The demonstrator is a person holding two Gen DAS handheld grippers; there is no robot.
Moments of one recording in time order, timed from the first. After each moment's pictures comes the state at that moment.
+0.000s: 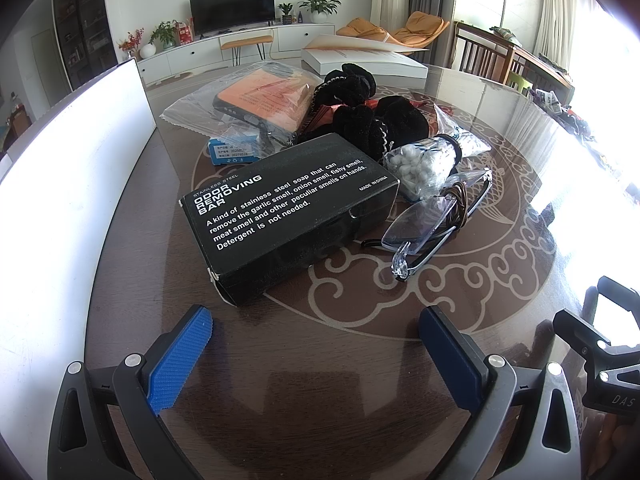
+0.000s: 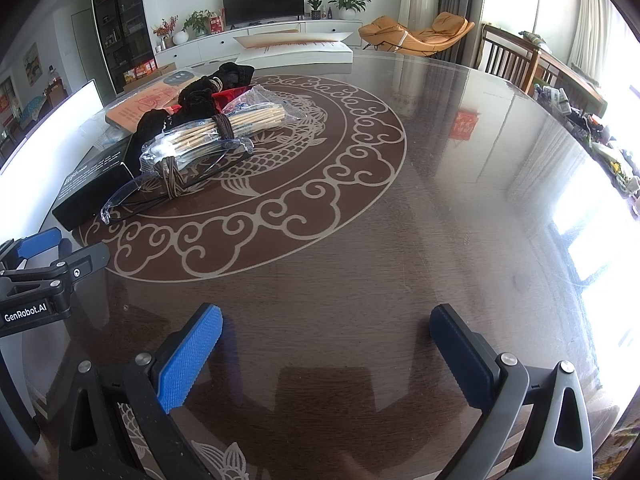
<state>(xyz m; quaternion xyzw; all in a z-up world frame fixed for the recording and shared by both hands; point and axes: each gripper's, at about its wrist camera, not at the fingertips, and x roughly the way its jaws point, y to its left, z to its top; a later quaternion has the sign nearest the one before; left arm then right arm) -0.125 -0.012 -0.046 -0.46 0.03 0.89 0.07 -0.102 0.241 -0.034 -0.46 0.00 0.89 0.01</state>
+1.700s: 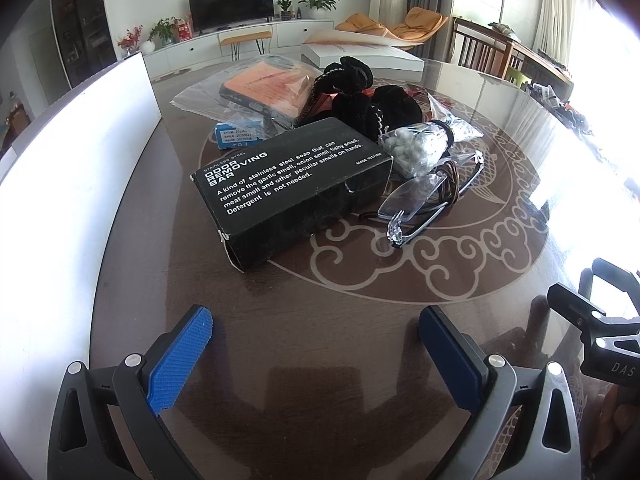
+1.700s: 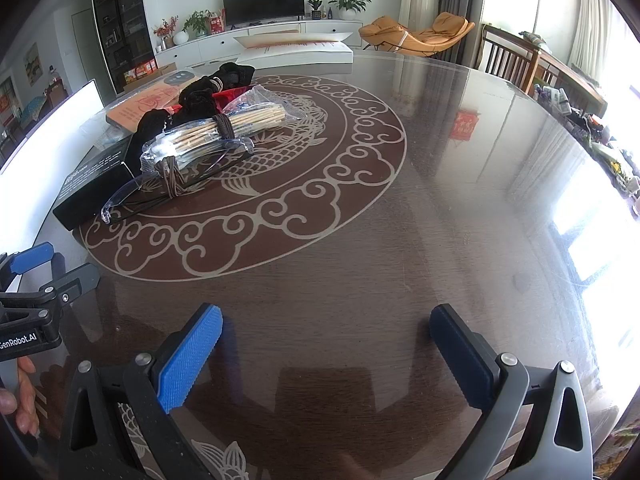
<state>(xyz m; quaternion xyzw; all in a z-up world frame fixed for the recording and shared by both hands) -0.107 -0.016 -0.046 -0.46 0.04 0.88 0.07 -0.102 0.241 -0.035 -0.46 0.00 0.89 0.01</state>
